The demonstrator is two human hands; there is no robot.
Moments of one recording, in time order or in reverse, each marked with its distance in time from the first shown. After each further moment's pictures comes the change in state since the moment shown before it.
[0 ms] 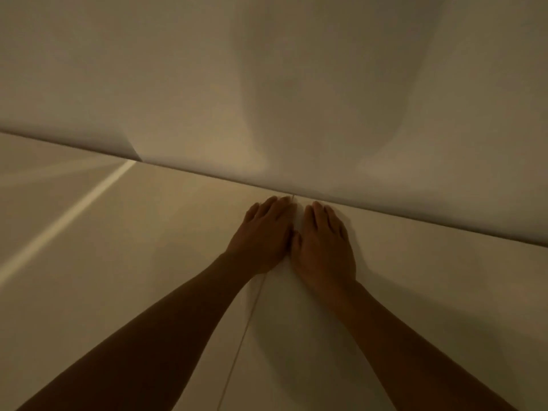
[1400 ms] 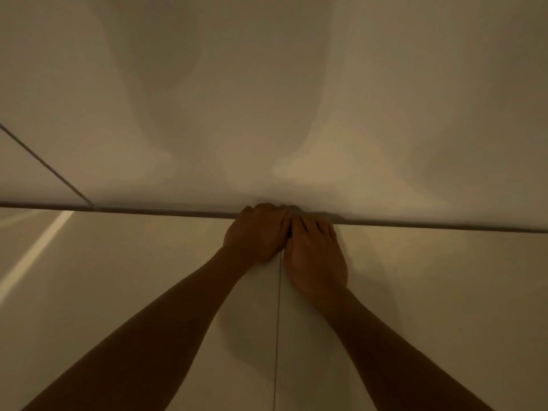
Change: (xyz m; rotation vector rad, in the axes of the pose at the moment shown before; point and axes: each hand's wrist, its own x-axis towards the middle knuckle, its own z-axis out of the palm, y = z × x) left_hand 0.090 -0.048 0.004 0.036 -0.031 0.181; right_hand 0.049 -0.016 0.023 -0.067 0.307 0.081
